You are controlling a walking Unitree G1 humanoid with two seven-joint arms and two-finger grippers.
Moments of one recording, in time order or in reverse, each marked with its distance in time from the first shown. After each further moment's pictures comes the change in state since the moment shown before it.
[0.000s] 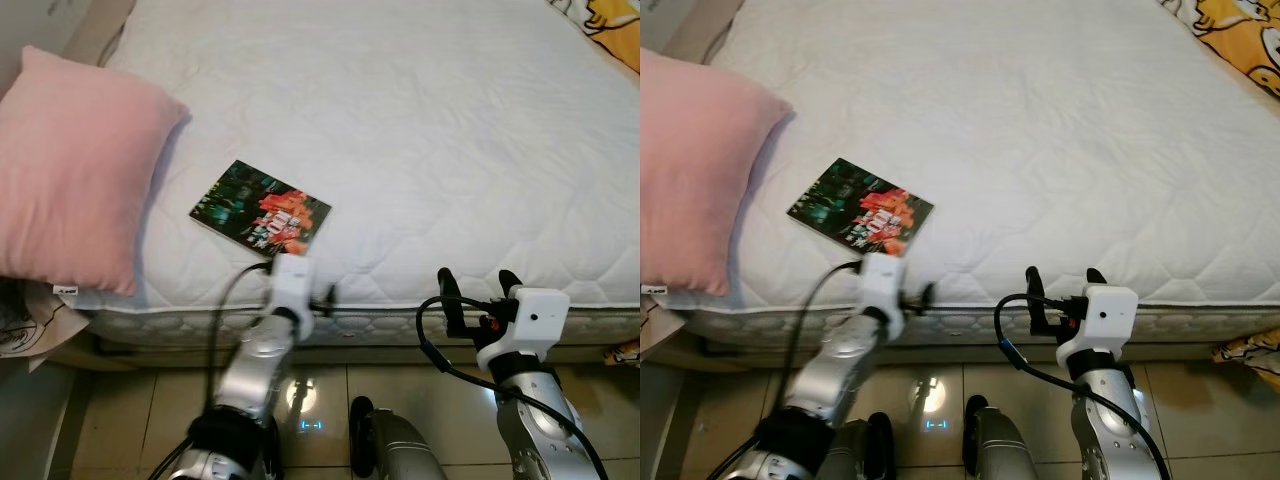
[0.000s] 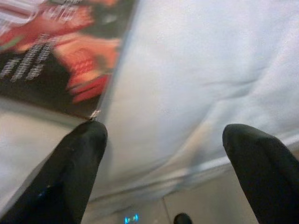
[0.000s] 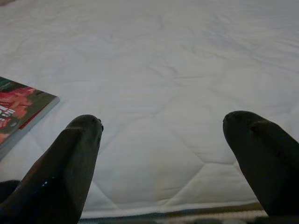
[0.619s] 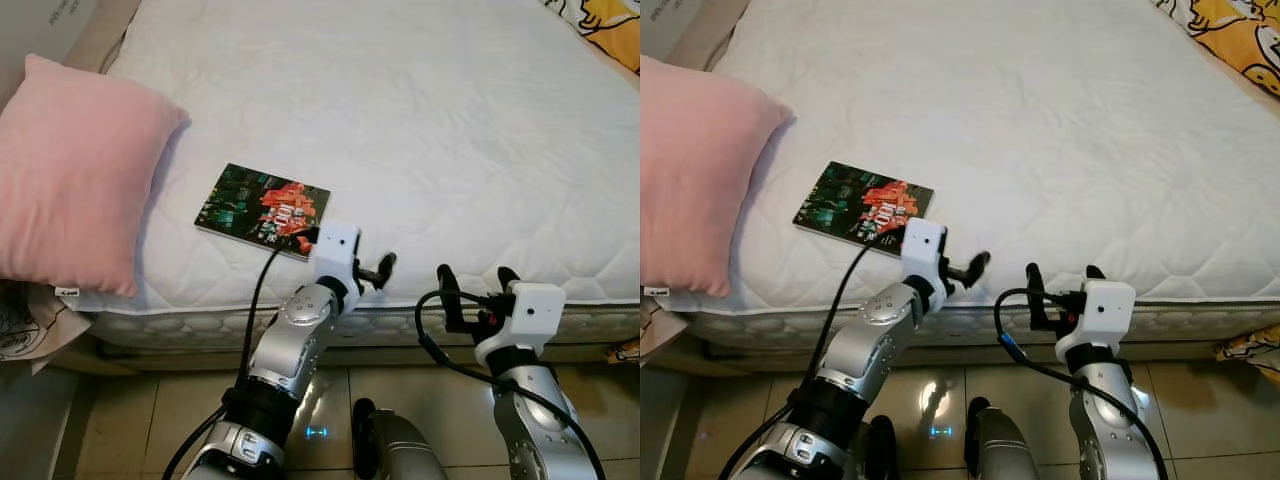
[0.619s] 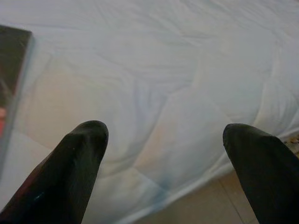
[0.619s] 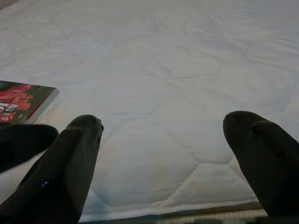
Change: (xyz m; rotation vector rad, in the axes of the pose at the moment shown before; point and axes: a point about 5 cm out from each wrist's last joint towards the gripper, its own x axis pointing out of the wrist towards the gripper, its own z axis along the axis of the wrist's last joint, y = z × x) left arm 0.011 -0.047 0.047 -0.117 -0.074 -0.217; right arm 0.007 -0.002 -0.003 -0.006 0.004 -0.012
